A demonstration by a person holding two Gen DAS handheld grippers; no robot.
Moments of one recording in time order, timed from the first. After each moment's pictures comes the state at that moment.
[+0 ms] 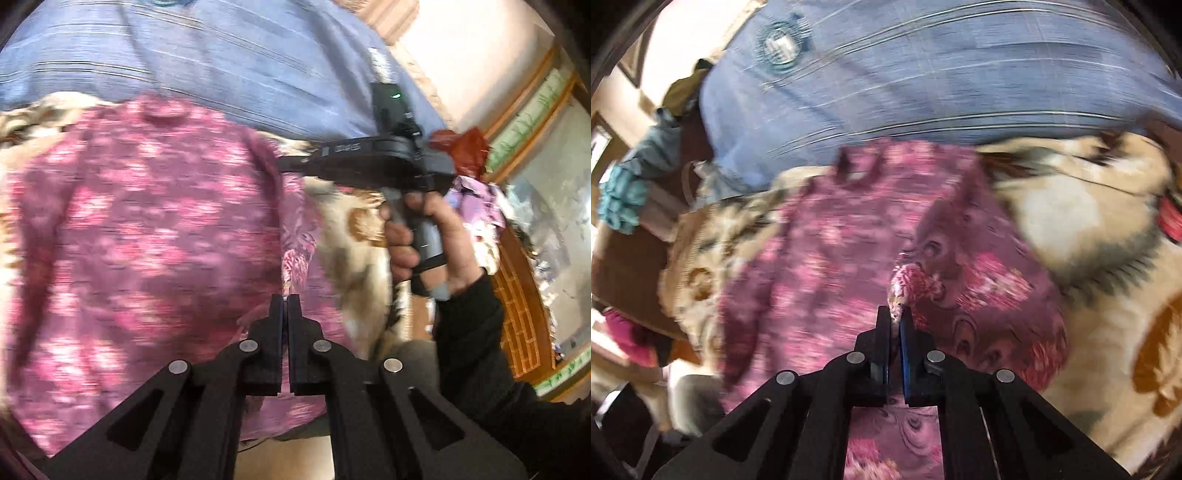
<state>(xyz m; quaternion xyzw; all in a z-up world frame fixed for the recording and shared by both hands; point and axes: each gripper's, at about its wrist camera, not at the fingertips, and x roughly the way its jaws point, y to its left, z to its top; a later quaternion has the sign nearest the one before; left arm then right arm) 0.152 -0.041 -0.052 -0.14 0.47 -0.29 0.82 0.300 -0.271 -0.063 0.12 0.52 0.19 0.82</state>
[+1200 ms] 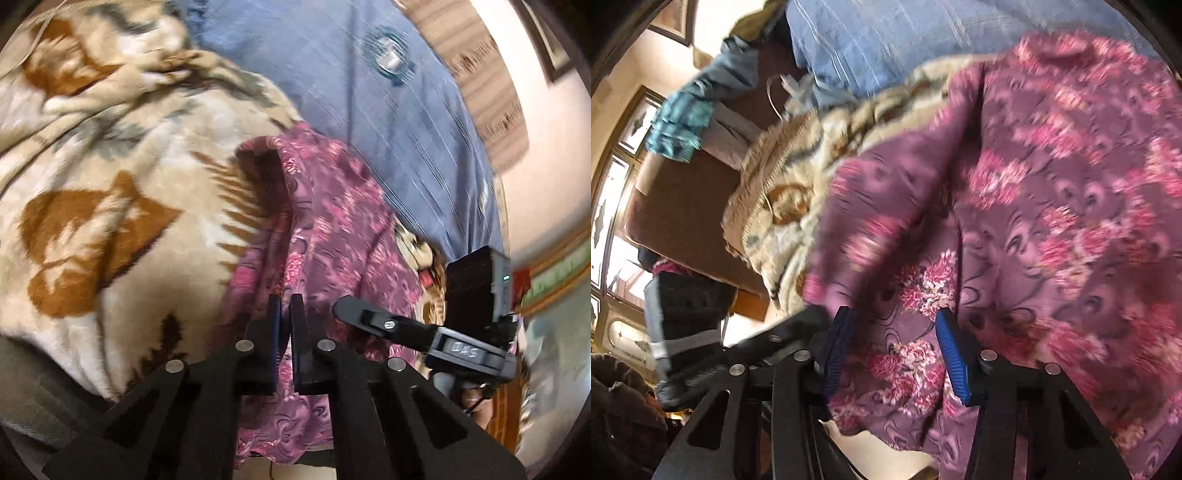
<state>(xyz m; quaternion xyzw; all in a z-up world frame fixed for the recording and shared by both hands) 0.128 0.176 -0.120 -0.34 0.44 -0.12 0.82 0.219 -0.047 -0.140 0.15 0.56 0.31 0.75</state>
